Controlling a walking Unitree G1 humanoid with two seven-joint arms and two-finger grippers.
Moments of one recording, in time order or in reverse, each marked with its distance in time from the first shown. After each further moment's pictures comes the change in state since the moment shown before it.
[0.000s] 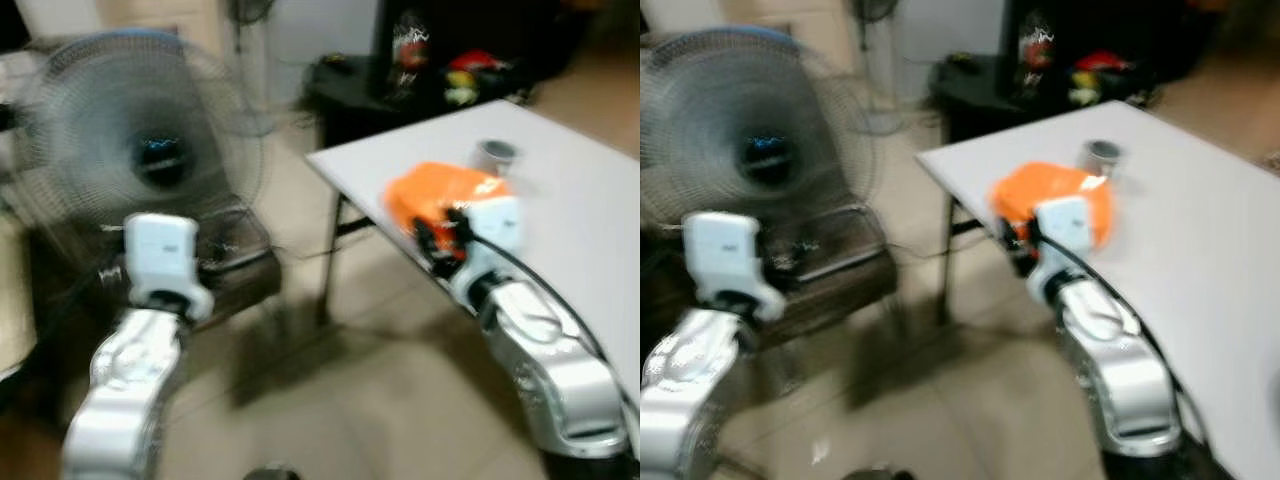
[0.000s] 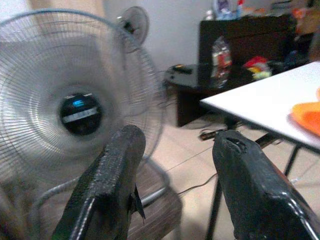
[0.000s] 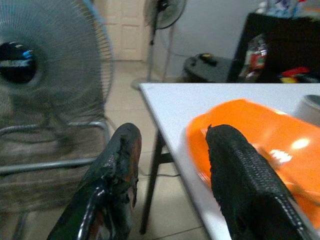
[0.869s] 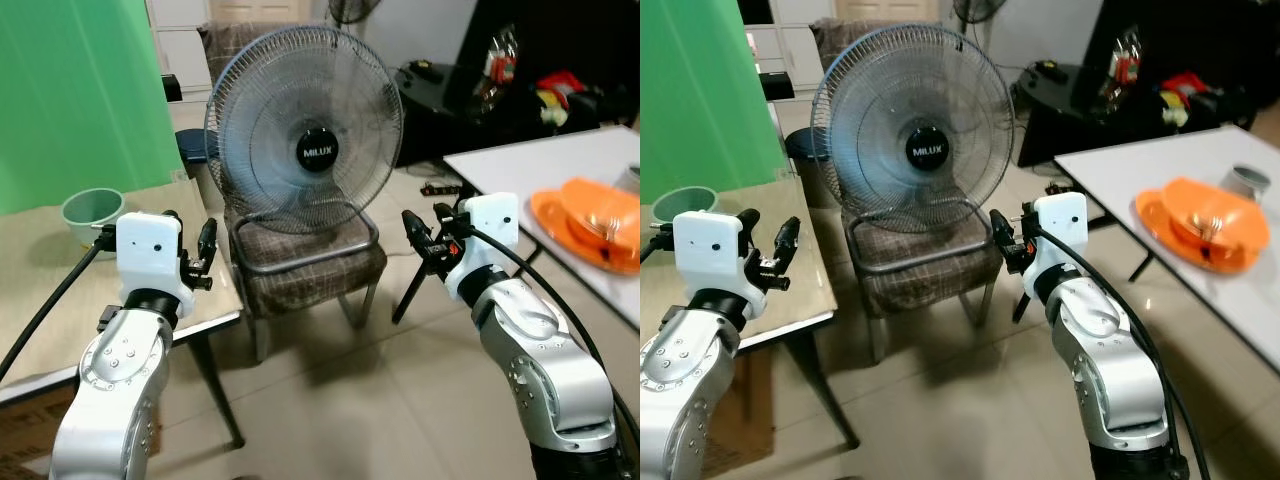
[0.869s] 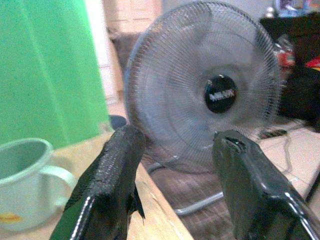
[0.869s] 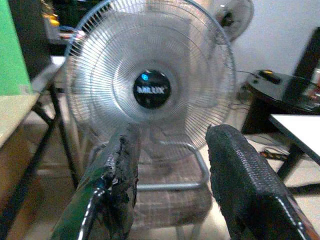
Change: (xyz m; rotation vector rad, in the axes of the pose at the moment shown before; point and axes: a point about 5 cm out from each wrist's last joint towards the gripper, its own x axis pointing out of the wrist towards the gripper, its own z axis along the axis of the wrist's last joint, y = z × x) left arm 0.001 0.007 0.003 0.030 -0.016 0.025; right arm 0.001 0.004 0.004 0.033 -0.045 0.016
